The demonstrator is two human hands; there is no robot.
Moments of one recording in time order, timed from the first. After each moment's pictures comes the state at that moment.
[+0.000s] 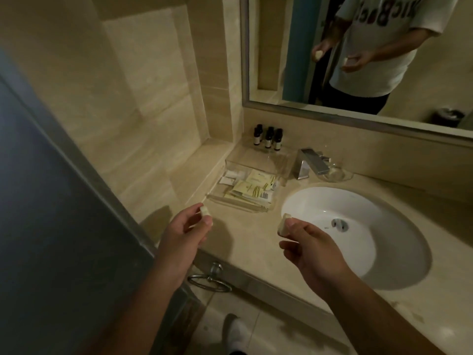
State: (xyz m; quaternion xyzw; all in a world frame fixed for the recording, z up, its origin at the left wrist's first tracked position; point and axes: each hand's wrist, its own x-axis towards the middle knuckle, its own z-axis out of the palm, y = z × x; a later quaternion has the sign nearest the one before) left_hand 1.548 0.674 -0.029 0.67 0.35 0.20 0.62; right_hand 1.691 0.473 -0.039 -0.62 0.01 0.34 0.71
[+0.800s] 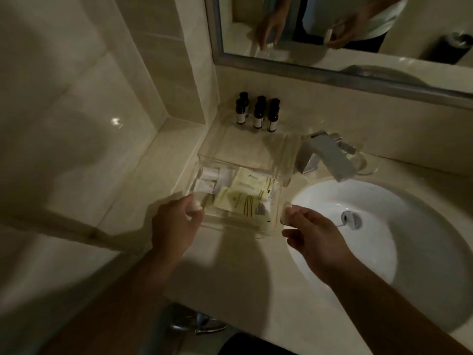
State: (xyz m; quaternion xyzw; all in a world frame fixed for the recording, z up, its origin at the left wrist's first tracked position) left_hand 1.757 0.840 -0.184 0.91 0.35 0.09 0.21; right_hand 1.864 0.577 -0.123 -0.68 0.07 0.35 0.63
